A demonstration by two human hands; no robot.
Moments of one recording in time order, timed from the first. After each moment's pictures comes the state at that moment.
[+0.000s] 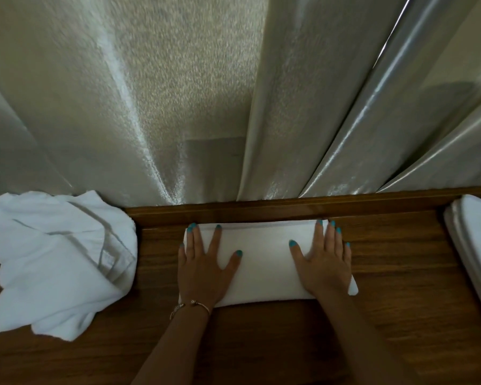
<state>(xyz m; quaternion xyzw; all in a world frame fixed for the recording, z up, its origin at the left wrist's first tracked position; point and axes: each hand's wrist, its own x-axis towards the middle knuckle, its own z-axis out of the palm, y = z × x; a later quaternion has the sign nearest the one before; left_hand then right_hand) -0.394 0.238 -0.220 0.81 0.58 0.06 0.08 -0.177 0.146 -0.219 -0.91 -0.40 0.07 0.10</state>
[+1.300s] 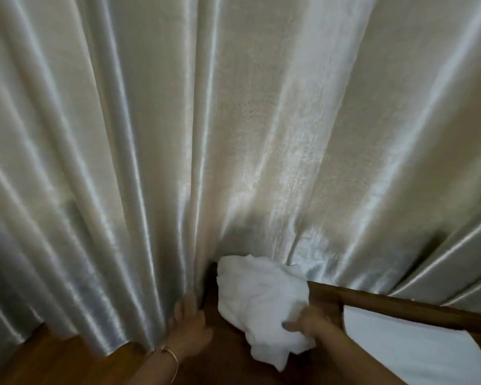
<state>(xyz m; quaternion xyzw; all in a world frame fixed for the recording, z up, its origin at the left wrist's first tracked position) -0.815 0.289 -0.050 0.71 0.64 -0.11 0.26 -0.532 0.281 -0.077 -0.81 -0.44 0.39 0.00</state>
